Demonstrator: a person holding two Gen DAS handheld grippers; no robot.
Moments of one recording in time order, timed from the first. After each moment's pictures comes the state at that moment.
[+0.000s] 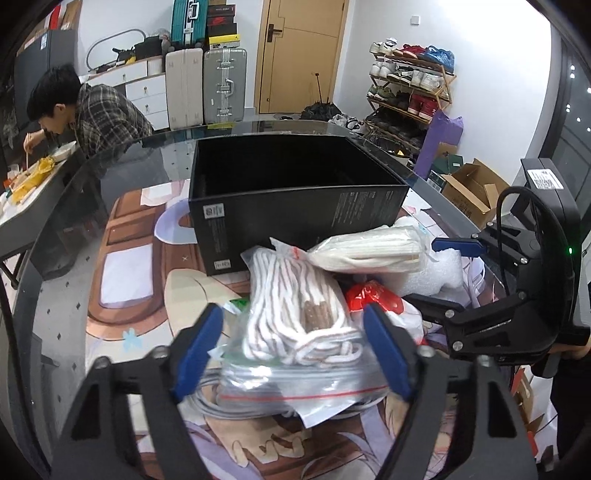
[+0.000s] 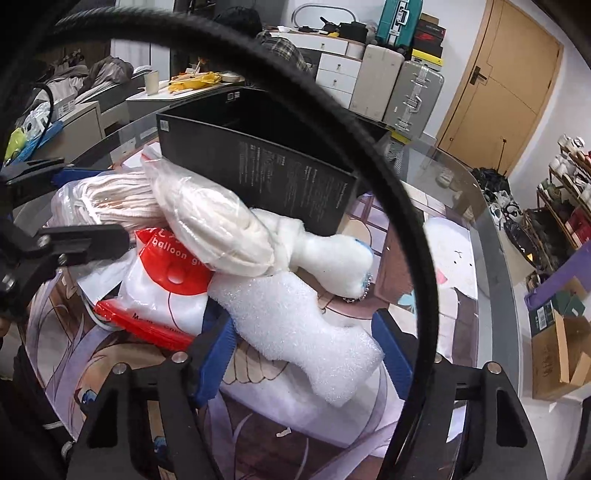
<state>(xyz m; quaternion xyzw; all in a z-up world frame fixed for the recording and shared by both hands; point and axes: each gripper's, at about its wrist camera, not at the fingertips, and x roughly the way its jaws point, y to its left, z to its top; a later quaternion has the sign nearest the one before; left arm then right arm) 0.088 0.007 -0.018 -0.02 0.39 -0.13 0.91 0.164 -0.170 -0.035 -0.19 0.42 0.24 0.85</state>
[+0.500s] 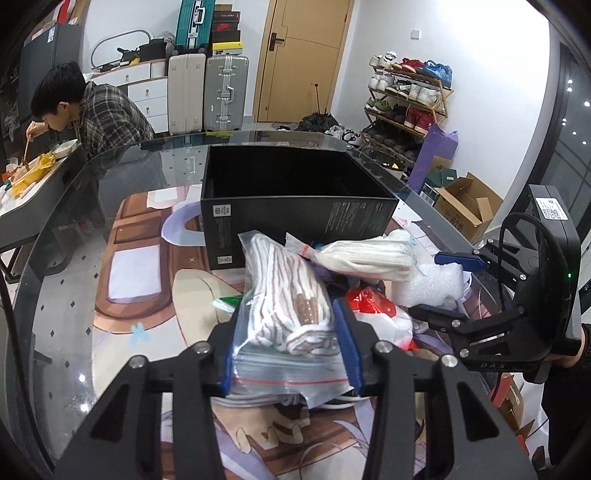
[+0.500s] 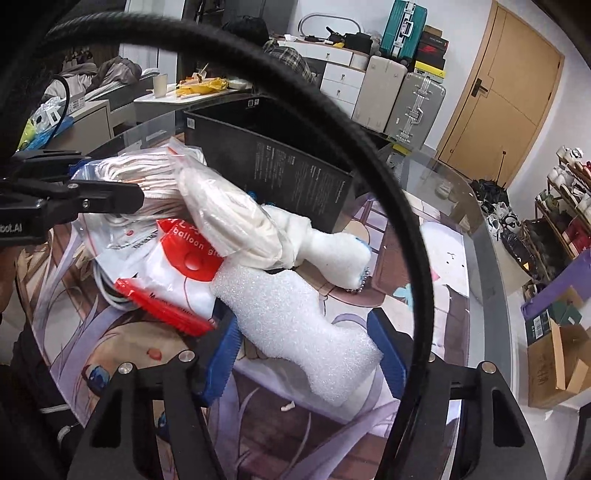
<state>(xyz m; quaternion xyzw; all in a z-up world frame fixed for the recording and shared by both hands) 0.072 0.021 -0.008 -0.04 0.38 -0.14 0.92 0.140 -0.178 -0.023 -0.19 0.39 0.25 0.86</state>
